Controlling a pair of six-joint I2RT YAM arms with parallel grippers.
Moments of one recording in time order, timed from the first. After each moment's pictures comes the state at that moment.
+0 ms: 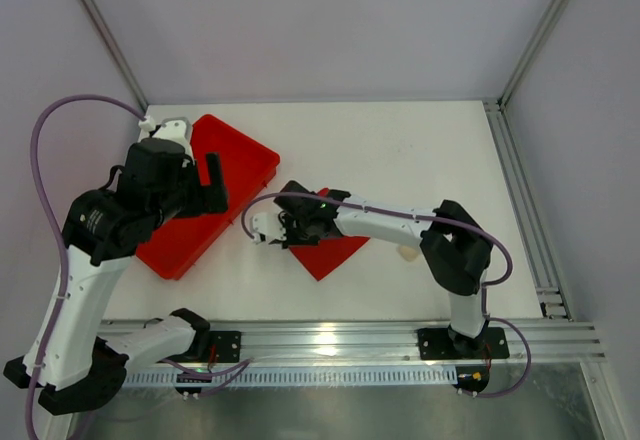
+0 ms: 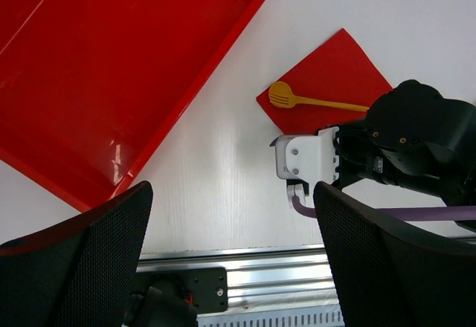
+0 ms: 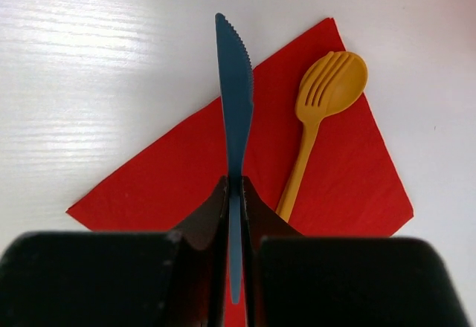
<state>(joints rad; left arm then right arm) -0.51 1.05 1.65 -1.32 -0.29 -0.43 1.01 1.91 1.42 -0.56 -0.10 -0.70</state>
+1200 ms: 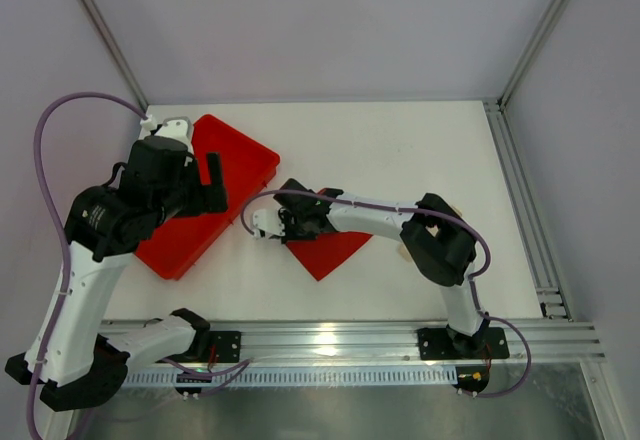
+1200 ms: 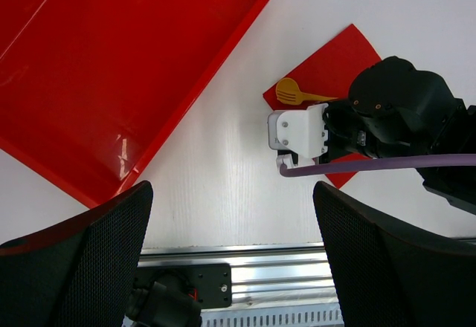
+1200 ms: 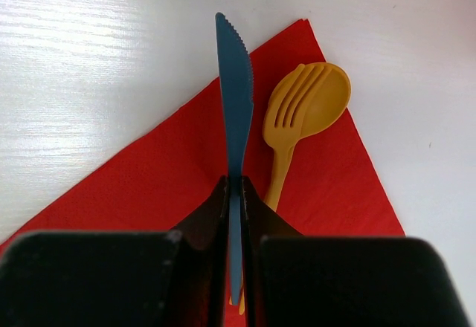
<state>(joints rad) -0.51 1.07 1.67 -1.34 -0.31 -0.43 0.96 2.02 1.45 -0.46 -0.09 -0.76</state>
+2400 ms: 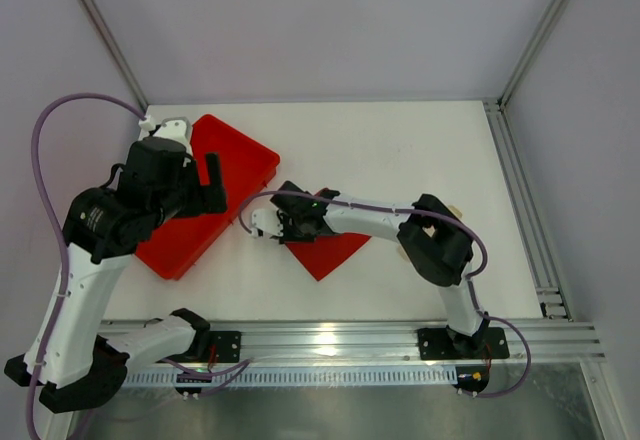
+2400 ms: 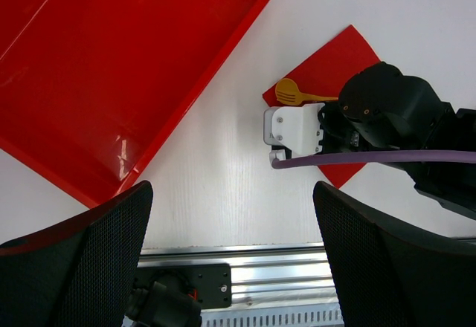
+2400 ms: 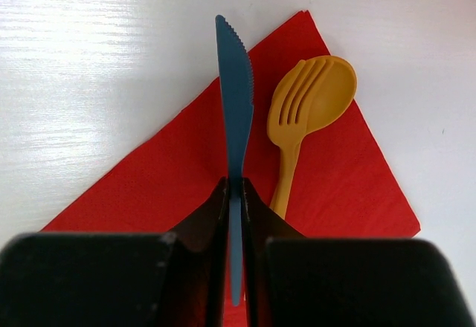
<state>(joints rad) -0.51 1.06 1.67 -1.34 -0.31 -0.43 0.98 2.03 1.47 -0.49 -0.04 -0.68</state>
